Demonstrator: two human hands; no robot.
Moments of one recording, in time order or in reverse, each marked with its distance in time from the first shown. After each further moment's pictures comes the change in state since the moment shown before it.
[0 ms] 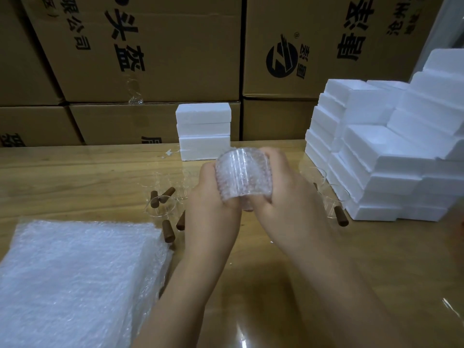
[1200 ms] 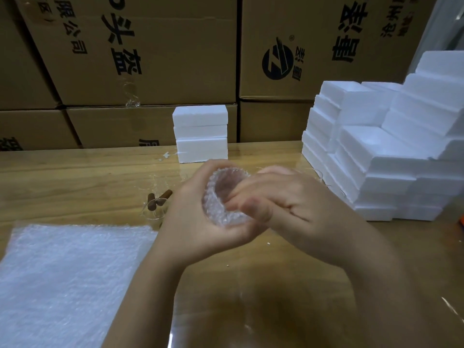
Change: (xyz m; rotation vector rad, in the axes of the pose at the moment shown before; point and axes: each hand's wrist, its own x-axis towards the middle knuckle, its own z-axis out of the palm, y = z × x) left_hand 0.000 0.013 -0.039 -0.165 -0.371 0.392; right_hand 0.002 -0.001 -0.046 0.153 -0.413 -0.312
